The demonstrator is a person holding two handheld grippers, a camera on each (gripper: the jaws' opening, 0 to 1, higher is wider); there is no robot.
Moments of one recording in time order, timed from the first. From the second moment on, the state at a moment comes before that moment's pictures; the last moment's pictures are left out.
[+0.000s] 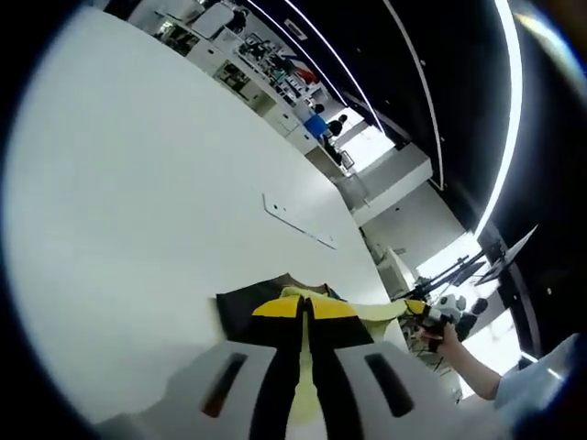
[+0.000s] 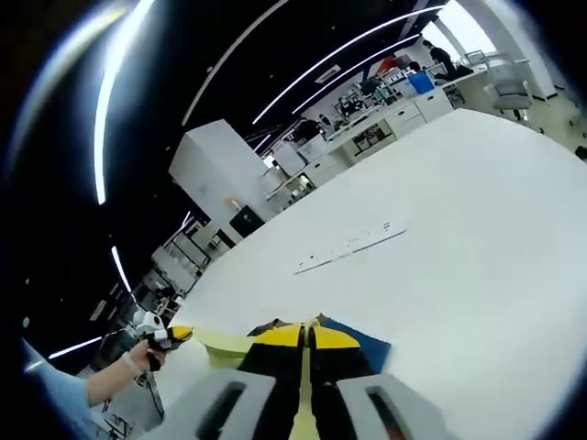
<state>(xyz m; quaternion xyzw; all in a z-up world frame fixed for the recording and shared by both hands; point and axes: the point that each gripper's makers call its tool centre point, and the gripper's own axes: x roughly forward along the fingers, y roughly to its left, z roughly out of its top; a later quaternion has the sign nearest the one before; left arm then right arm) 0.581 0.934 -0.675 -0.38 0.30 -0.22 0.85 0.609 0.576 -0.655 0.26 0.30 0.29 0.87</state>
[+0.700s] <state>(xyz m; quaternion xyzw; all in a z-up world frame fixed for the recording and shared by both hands) 0.571 0.931 -0.749 -0.31 0.38 -0.18 0.85 0.613 0.577 -0.747 0.24 0.38 0.26 0.85</state>
